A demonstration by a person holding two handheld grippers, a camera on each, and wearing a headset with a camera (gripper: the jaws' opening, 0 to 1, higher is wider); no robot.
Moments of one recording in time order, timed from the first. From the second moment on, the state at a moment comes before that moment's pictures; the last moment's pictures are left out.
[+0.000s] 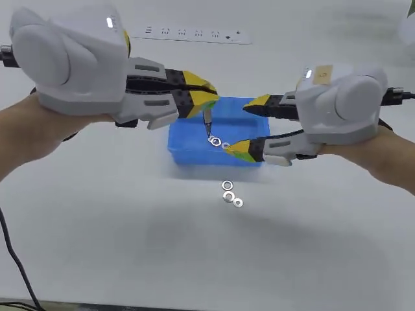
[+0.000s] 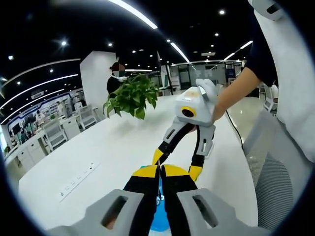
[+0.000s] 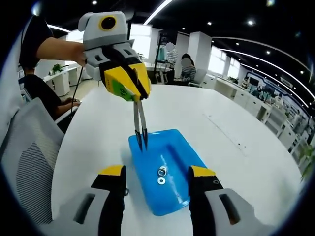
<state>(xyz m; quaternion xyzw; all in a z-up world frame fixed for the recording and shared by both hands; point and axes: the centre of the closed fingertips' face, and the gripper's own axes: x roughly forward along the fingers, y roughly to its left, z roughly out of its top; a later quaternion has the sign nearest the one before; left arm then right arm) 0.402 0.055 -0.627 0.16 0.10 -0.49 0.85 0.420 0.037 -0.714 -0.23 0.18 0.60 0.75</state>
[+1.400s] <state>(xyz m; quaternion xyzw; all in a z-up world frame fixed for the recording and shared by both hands) 0.351 0.013 -0.680 0.11 0.11 -0.52 0.84 0.336 -0.018 -0.744 -0.15 0.23 0.63 0.73</state>
